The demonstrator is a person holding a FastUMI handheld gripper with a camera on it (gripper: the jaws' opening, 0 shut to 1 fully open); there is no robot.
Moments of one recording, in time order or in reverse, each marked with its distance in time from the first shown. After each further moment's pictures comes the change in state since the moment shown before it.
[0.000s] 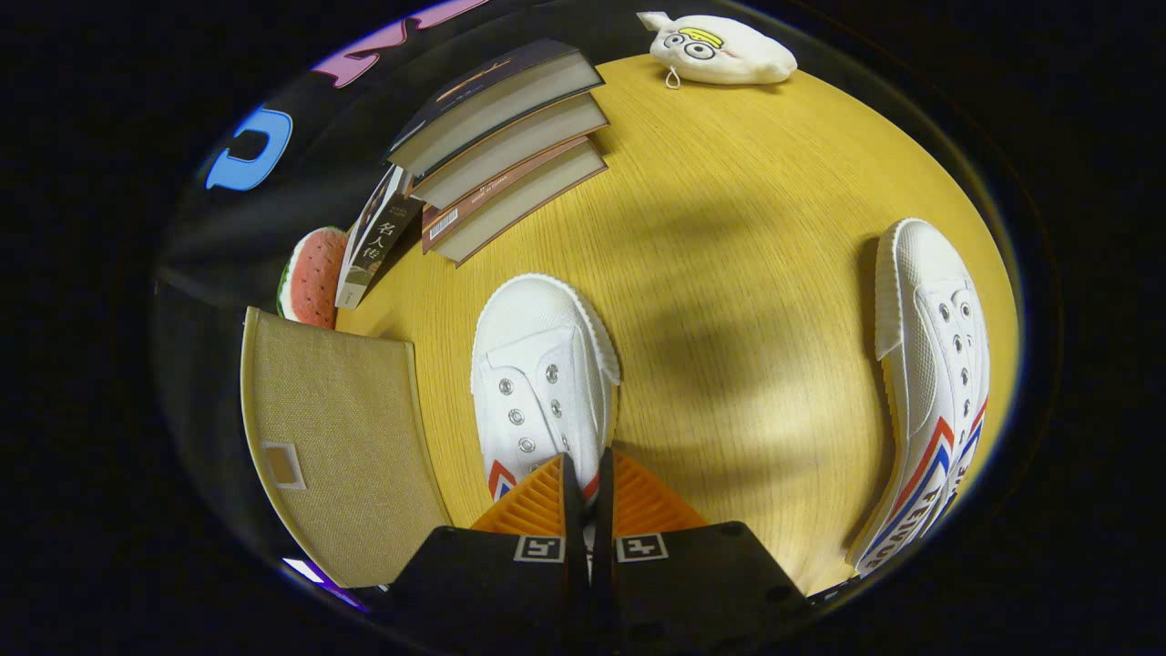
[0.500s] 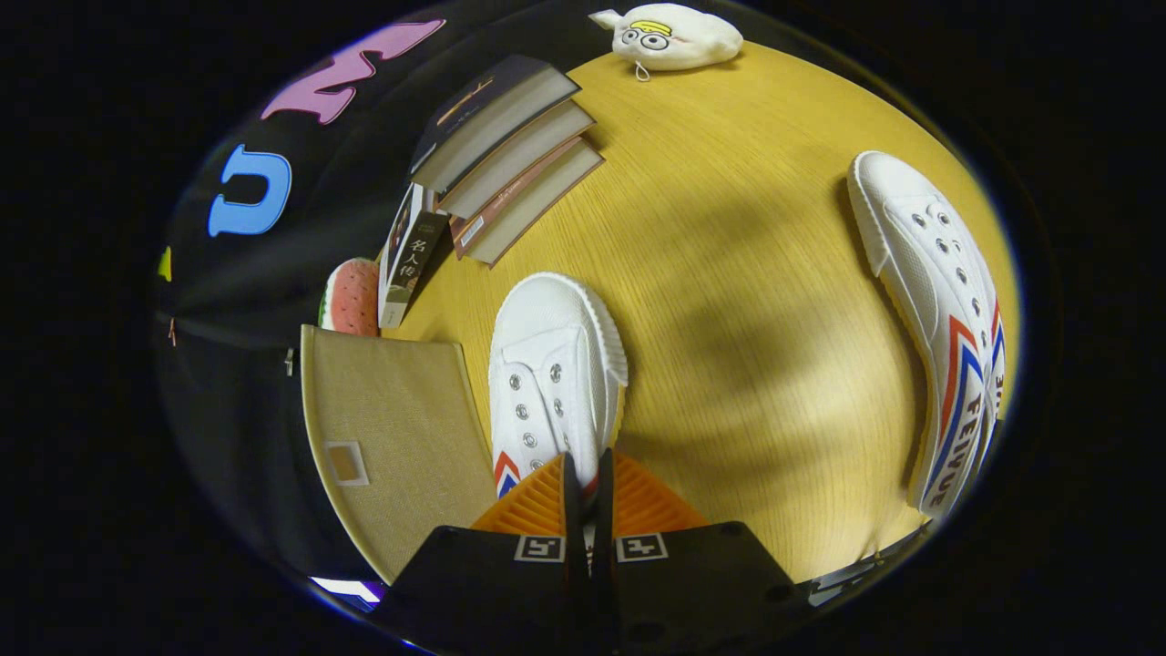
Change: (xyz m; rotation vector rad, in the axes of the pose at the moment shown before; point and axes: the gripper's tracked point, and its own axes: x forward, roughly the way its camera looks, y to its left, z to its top) arm -0.045 0.033 -0.017 0.156 -0.018 0.130
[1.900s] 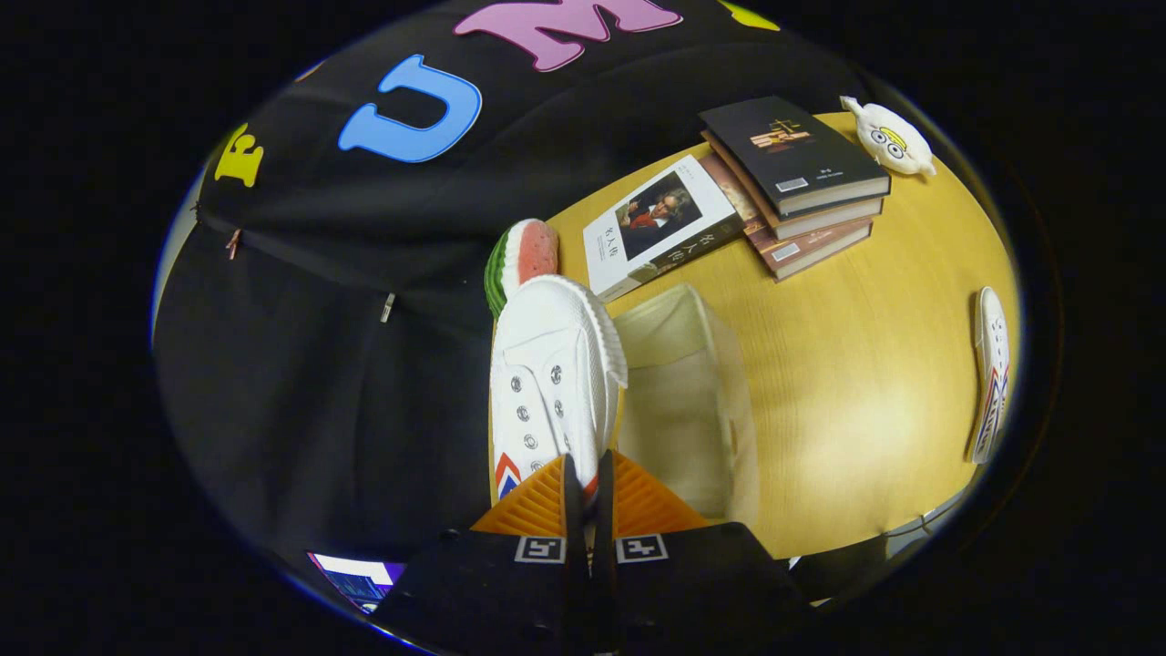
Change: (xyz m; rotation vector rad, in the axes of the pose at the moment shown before) arm -0.025 0.281 -0.067 -0.219 0.017 0.144
